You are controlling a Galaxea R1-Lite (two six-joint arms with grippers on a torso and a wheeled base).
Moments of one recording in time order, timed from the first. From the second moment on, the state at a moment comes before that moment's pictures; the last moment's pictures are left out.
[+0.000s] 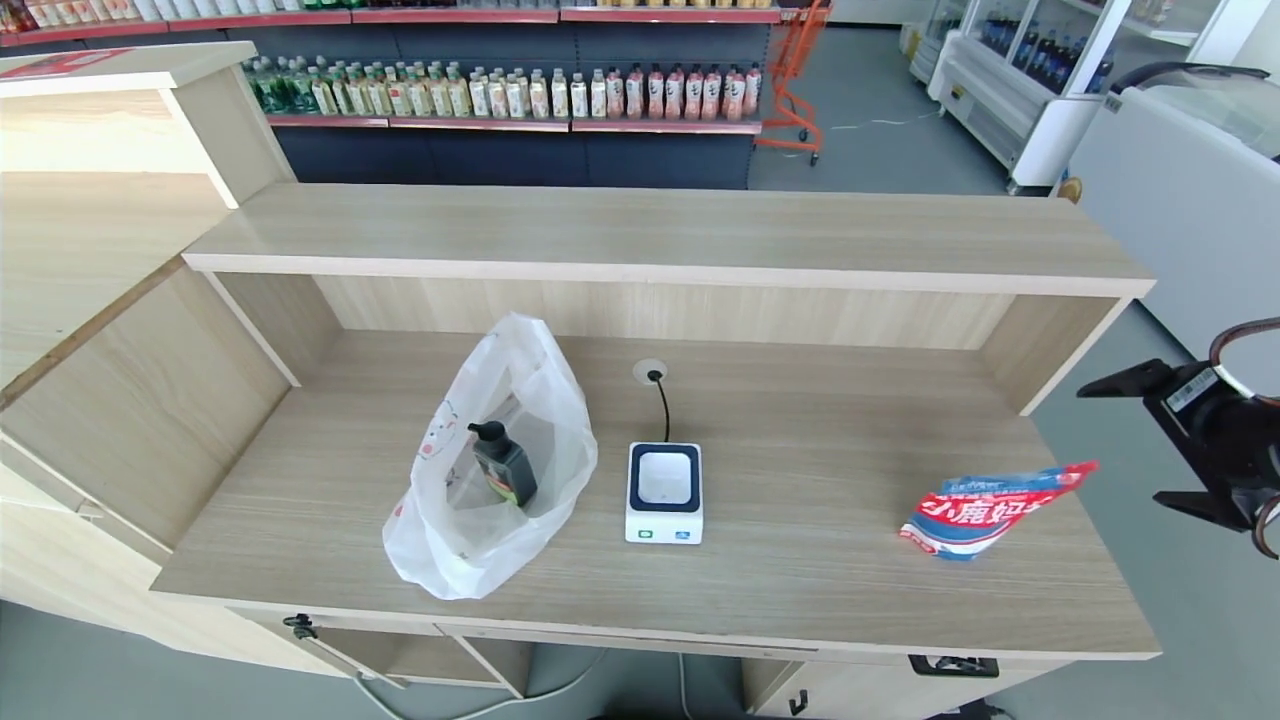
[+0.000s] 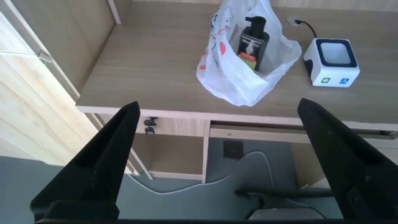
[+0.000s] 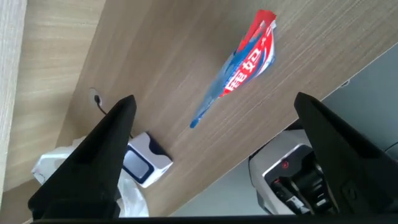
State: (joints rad) left arm 0.00 0.00 0.00 0.00 -0.02 0.00; right arm -0.08 1.43 -0.91 0.09 -0.01 0.91
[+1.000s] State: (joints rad) left arm 0.00 0.00 0.00 0.00 -0.02 0.00; right arm -0.04 1.86 -0.96 -0.07 -0.09 0.95
